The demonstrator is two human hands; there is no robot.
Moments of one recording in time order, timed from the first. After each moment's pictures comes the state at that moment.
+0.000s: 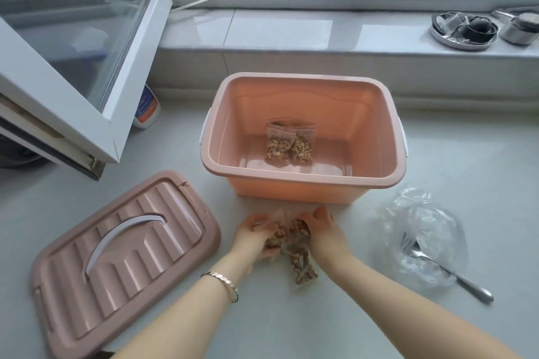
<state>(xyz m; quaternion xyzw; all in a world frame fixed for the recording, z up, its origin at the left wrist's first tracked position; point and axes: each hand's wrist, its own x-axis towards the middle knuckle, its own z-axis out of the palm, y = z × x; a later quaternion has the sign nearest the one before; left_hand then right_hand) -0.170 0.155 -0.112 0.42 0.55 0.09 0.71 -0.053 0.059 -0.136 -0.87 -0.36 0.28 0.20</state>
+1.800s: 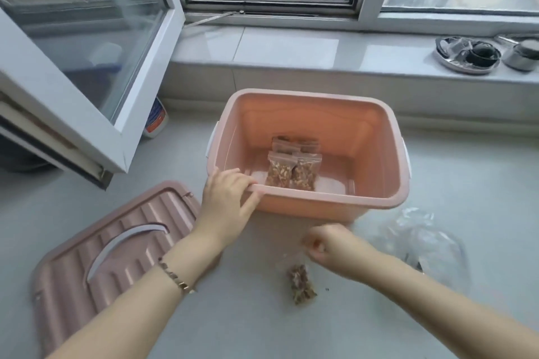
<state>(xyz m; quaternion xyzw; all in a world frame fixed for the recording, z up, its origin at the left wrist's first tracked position) -0.176 0.221 -0.030 0.91 0.35 0.13 0.21 -0.027 0.065 -0.048 -0.76 -0.54 0.34 0.08</state>
